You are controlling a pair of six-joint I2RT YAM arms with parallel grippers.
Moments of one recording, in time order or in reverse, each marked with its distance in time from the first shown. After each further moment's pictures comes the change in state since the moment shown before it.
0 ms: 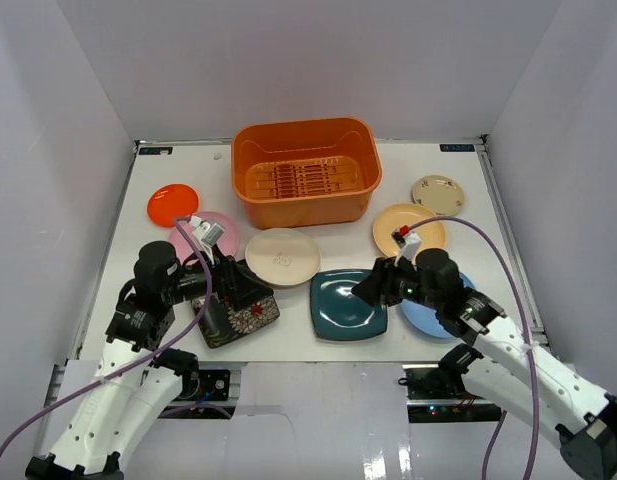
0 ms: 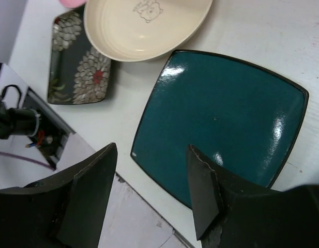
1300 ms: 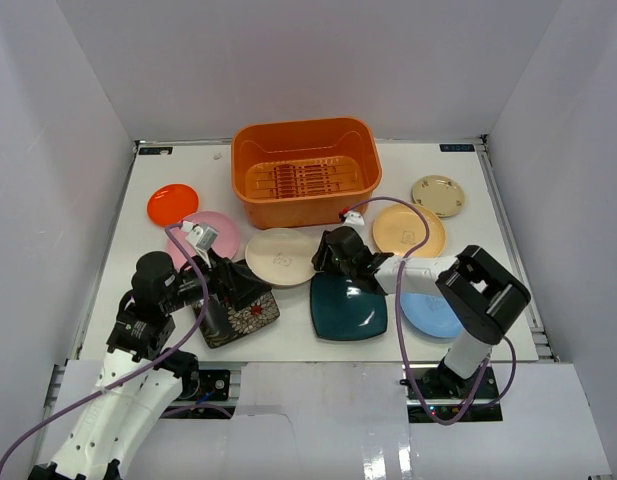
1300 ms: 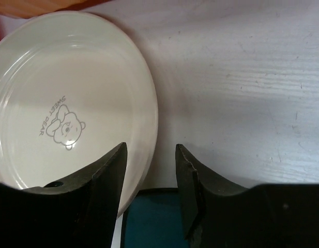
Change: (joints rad) left arm -0.008 -0.079 -0.074 0.078 -0.116 -0.024; right arm 0.195 0.976 0.278 0.507 0.484 0.251
